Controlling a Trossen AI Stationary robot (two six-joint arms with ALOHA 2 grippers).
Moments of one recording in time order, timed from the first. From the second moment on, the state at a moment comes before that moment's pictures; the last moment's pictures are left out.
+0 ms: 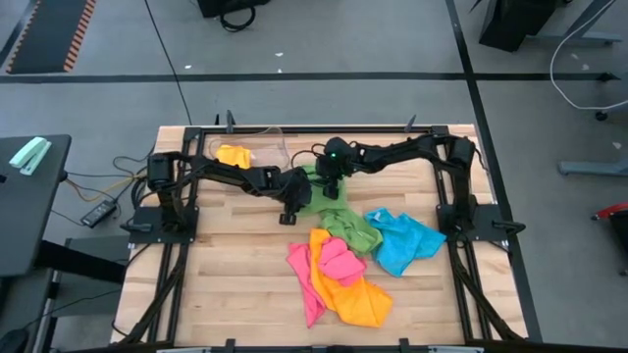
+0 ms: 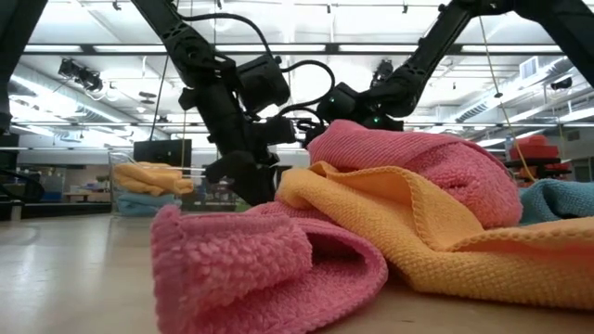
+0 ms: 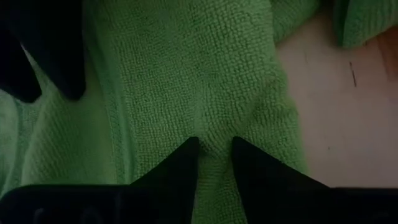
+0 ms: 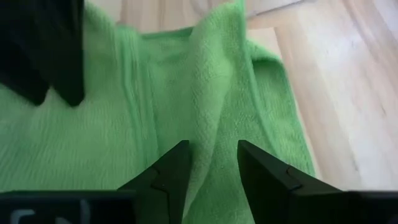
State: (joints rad) left arm 0.20 1.85 0.99 -0.14 0.02 0.38; right arm -0.41 1.98 1.10 0.05 -0.20 -0.22
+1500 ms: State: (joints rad) left arm 0.19 1.85 0.99 -0.13 0.02 0.36; right arm -0.53 1.97 1.11 0.03 -0.26 -0.26
